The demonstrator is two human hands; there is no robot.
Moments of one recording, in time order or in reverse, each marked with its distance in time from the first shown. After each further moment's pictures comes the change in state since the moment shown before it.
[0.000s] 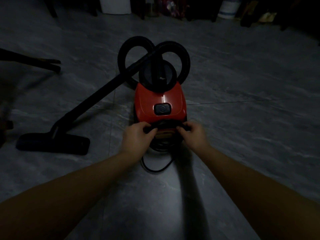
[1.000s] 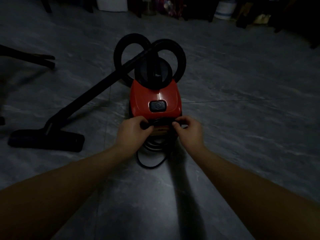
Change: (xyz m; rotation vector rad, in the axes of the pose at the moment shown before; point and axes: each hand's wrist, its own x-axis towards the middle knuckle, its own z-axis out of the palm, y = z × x) left_hand 0.006 -0.001 -0.002 0.029 -0.054 0.052; right_hand -0.011 -0.005 0.003 0.018 0.194 -0.092
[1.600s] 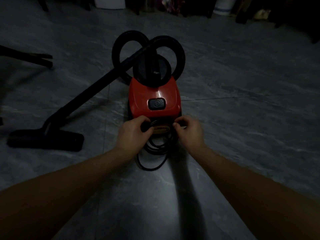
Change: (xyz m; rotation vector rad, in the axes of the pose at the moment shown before) left_hand -0.012 -0.001 0.002 -0.034 0.014 0.113; right_hand -0.001 0.005 -0.002 -0.138 -0.051 -0.061
